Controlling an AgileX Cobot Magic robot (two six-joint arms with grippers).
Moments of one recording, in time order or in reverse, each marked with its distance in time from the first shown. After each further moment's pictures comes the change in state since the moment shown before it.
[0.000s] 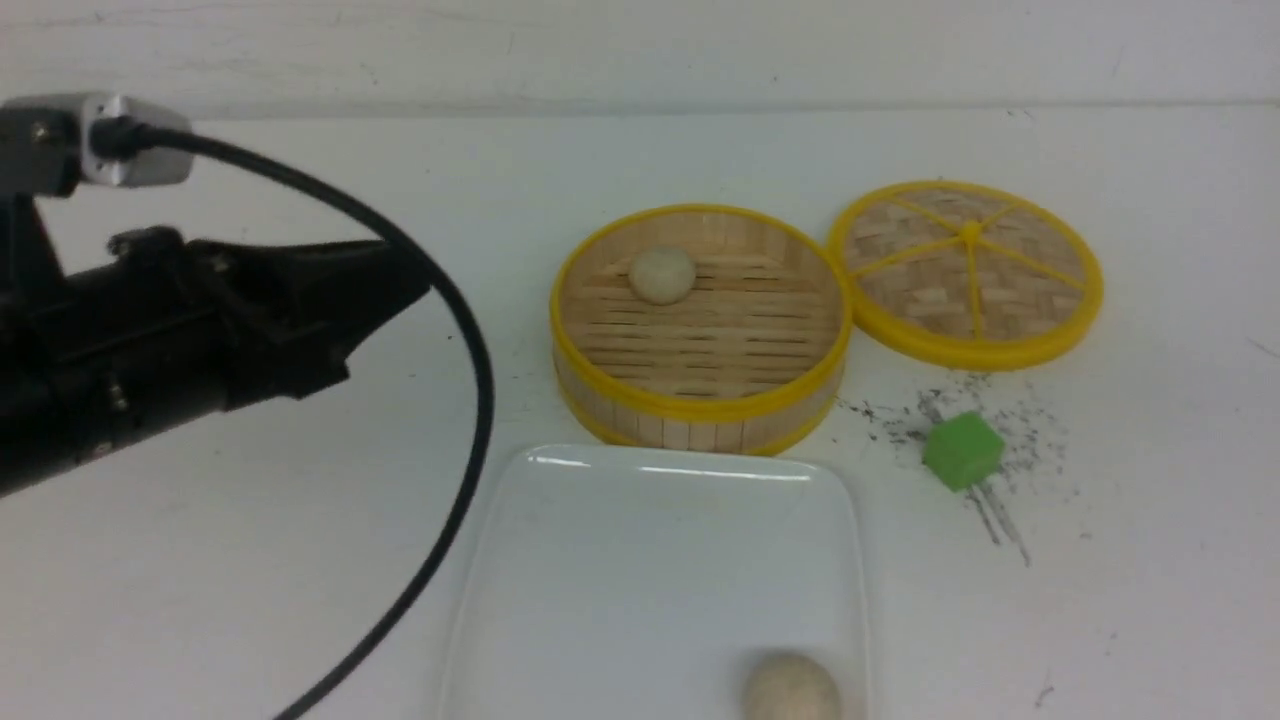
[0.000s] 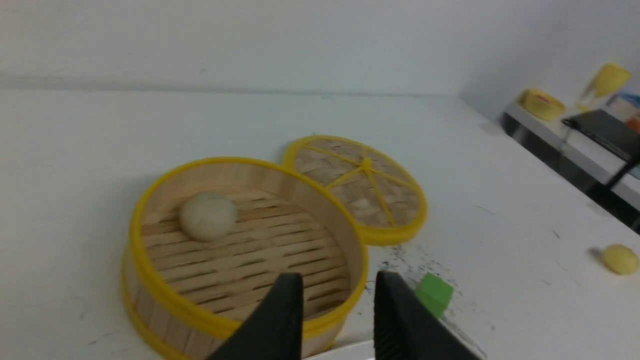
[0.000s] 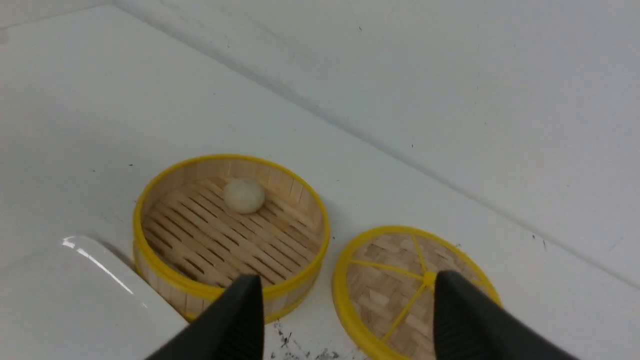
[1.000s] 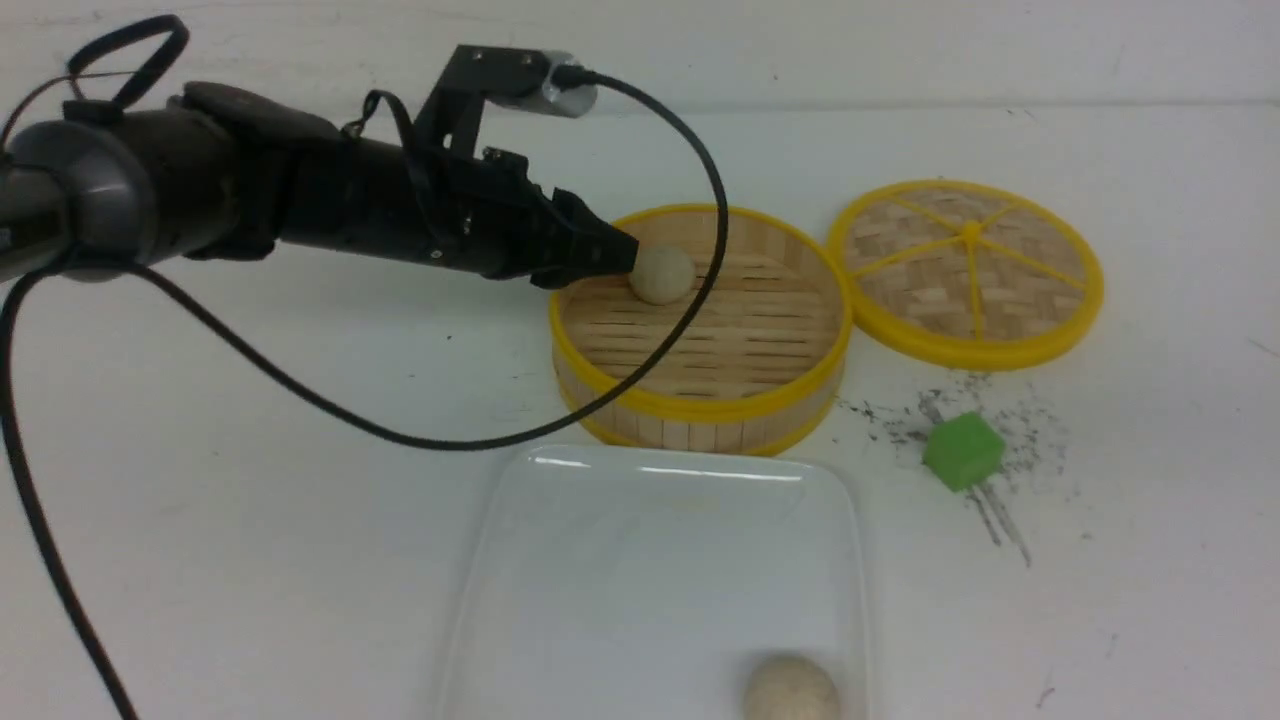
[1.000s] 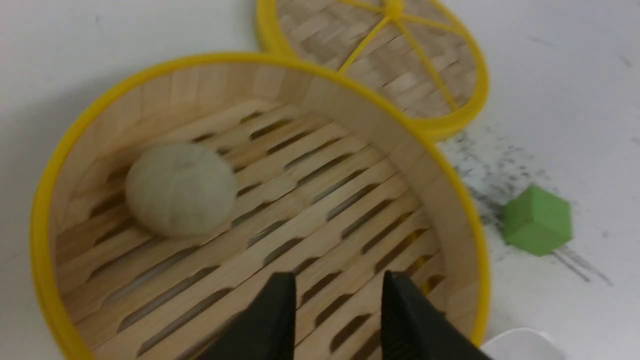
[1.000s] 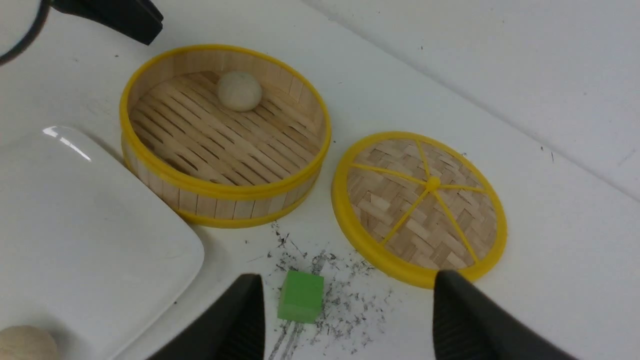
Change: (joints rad) right arm 0.000 -0.007 0.055 -0.112 0.089 0.034; left arm -0.209 0.796 -0.702 0.440 -0.022 -0.280
